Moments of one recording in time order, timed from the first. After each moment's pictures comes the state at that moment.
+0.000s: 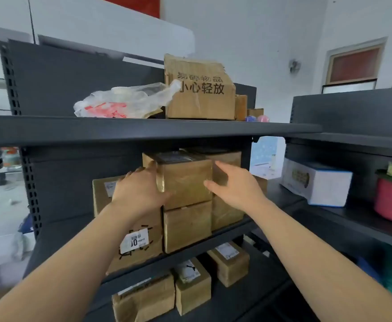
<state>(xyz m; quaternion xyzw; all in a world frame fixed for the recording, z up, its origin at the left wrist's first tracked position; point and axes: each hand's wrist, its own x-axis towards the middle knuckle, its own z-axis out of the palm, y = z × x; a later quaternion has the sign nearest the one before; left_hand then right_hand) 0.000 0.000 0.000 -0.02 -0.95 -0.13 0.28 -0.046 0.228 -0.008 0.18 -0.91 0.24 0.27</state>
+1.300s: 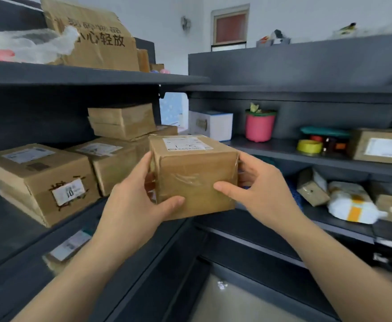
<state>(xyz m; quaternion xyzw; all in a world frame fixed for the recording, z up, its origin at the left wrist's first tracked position) 0.191 0.057 -0.060 -0.31 -0.83 -0.43 0.17 0.263 0.278 -0.063 0.04 -0.84 0.42 0.34</state>
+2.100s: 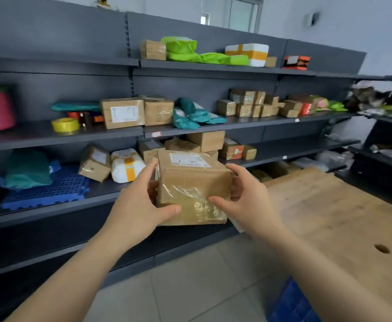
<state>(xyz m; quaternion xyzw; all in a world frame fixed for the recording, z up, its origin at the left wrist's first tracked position) 0.466 0.430 -0.130 -0.62 -0.61 -0.45 -0.21 0.696 0.480 -0.127 -0.49 -0.76 0.19 0.39</state>
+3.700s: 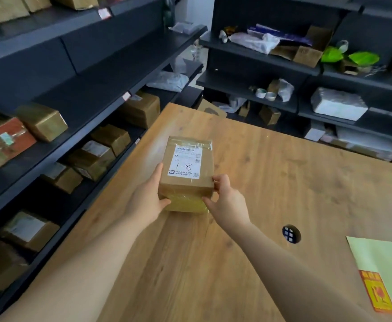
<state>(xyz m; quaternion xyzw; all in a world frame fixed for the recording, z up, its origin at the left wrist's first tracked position) 1.003 1.052 -0.397 -0.83 -0.46 -0.11 -0.29 1.159 0.917 -0.381 -0.85 -0.43 0.14 0.28</state>
